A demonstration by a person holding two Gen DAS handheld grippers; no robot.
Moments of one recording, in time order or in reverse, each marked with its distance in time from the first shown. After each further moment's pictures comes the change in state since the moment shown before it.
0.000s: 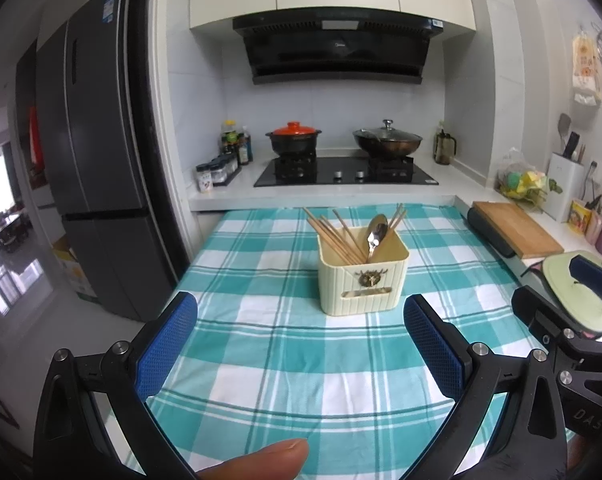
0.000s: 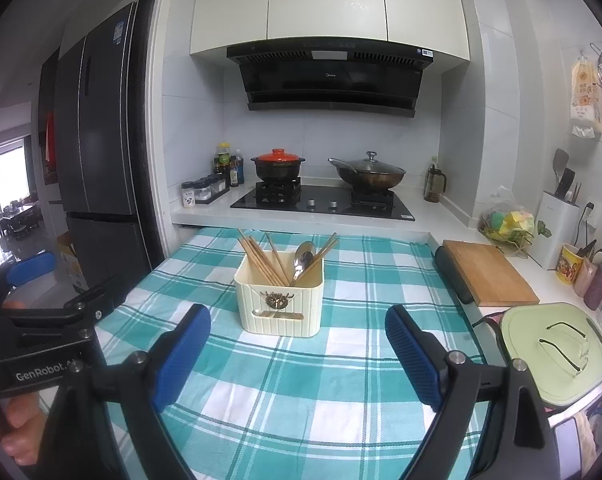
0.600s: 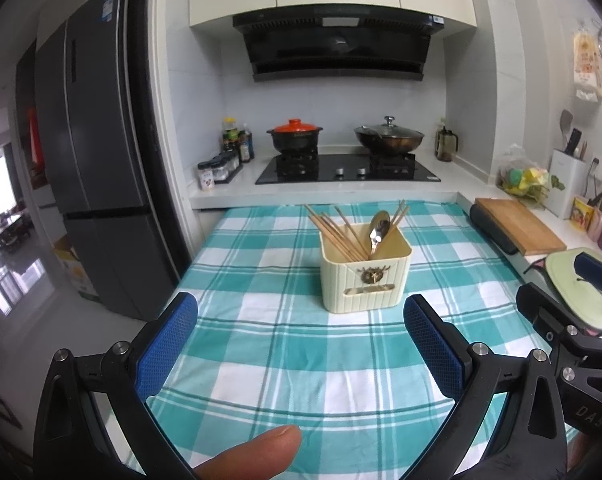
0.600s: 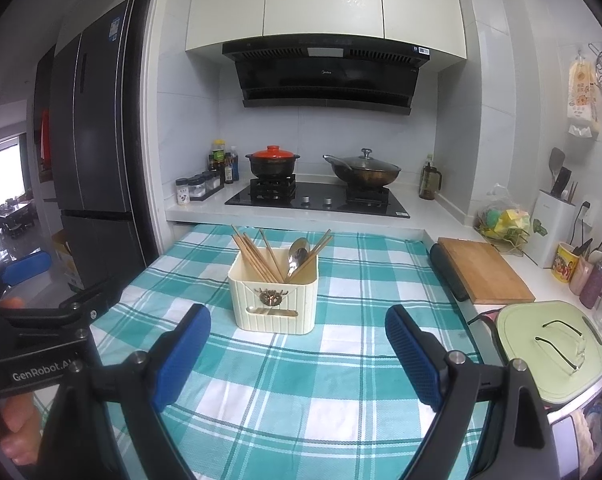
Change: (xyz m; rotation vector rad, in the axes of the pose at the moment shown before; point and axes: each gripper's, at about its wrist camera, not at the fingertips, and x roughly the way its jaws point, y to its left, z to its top) left arm 0.004 0.002 -0.001 0.005 0.011 0.008; right arm 0.003 0.001 -0.002 -0.002 0.008 -0.020
